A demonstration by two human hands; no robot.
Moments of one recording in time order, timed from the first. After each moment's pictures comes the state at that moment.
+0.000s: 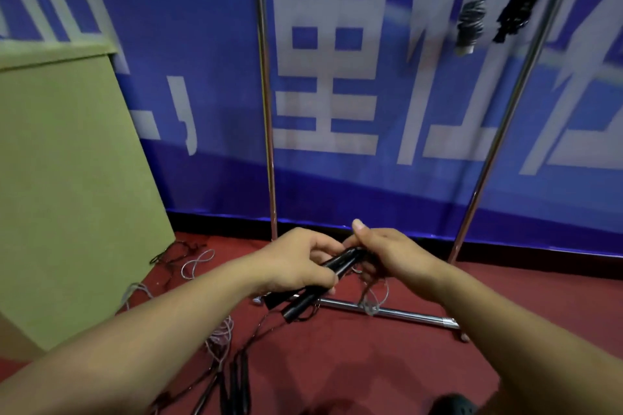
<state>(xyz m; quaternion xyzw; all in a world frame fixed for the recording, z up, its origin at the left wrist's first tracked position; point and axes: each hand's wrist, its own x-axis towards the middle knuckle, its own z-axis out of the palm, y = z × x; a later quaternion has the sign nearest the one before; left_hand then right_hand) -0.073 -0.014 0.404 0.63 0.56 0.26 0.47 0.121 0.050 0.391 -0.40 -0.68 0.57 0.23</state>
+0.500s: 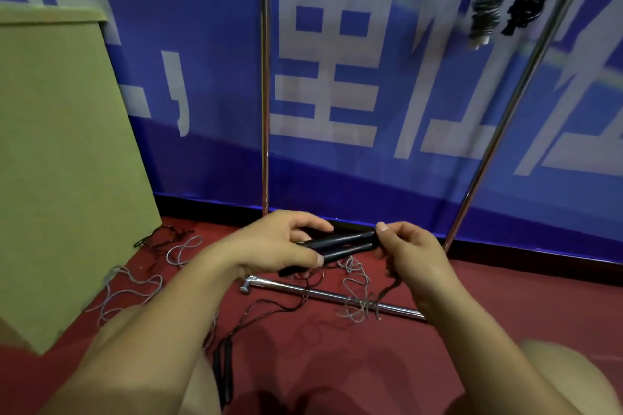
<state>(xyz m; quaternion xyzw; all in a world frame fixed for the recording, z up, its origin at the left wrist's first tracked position) -0.093 -0.018 0.398 0.60 0.56 0.31 0.48 0.131 0.031 0.370 -0.51 -0.56 0.49 0.44</state>
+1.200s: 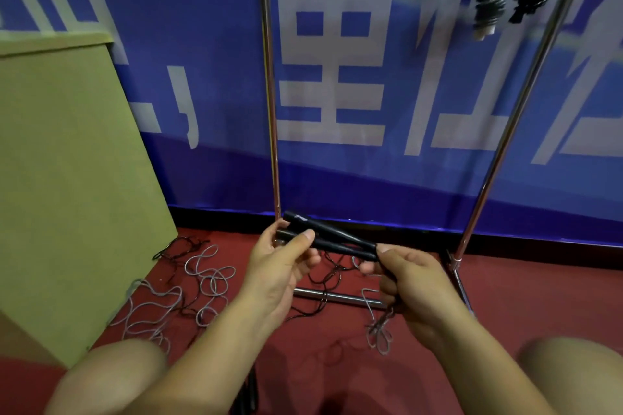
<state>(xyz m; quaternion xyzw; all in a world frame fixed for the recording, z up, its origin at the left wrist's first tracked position) -0.069 -0.034 0.364 0.21 0.44 0.70 0.52 0.106 0.004 0.356 -0.46 -0.44 0.64 0.43</state>
